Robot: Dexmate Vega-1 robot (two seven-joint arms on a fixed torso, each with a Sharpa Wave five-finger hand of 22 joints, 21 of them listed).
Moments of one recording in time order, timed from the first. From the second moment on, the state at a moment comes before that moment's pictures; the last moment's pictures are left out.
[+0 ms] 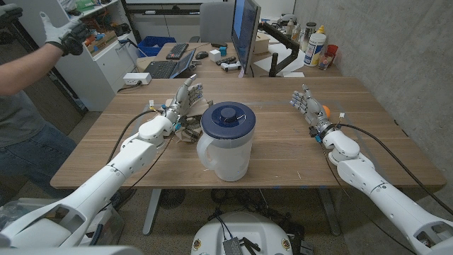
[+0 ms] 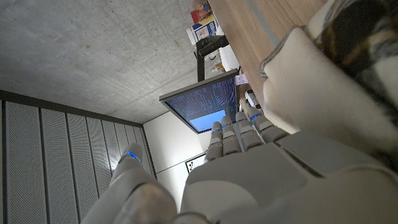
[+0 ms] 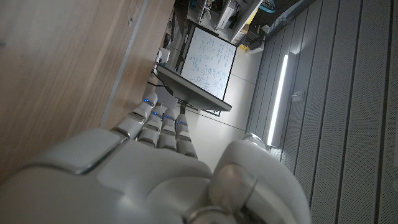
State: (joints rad) left arm 0.81 0.62 0.41 -1.53 -0.57 -0.06 0.04; left_hand 0.04 -0.15 0.33 -0.12 0.51 0.10 0.11 0.20 0.18 0.13 0.03 0.20 0.18 0.09 0.02 0.19 0.18 0.04 -0.04 0.35 0.17; right arm -0.92 -0.58 -0.35 -1.38 0.63 0.35 0.07; right_hand 0.33 0.09 -0.18 0.06 0.59 0.17 0.14 0.20 0.18 0.17 0.12 0.23 0.18 0.15 0.08 0.19 0.18 0.26 -0.03 0.22 0.18
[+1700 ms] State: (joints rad) left arm 0.79 0.65 0.42 -1.63 -0.54 0.03 0.07; left_hand 0.06 -0.14 0.33 -0.12 0.54 0.12 0.10 0.20 0.18 0.14 0.02 0.20 0.18 0.09 0.02 0.19 0.18 0.04 -0.04 0.32 0.17; right arm -0.92 -0.58 -0.40 -1.35 0.38 0.63 0.06; right_hand 0.45 0.11 -0.15 -0.01 0.60 0.28 0.04 0.21 0.18 0.25 0.08 0.24 0.18 0.22 0.03 0.19 0.18 0.29 -0.02 0.21 0.18
